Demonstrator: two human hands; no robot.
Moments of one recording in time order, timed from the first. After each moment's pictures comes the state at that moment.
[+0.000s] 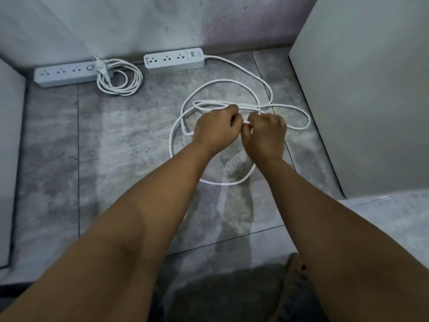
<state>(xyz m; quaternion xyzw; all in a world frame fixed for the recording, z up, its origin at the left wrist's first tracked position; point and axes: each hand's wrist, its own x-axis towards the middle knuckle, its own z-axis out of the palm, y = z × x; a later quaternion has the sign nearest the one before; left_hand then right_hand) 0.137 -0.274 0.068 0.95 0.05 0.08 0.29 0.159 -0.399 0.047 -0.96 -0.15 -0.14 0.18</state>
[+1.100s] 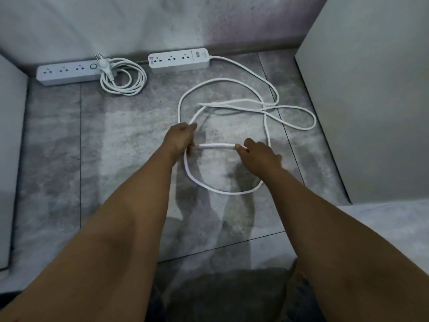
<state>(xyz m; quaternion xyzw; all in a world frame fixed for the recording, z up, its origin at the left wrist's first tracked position) 0.115 -0.192 0.027 0.74 0.35 -0.11 0.56 0.152 -0.400 0.025 -0.95 -0.07 0.27 0.12</state>
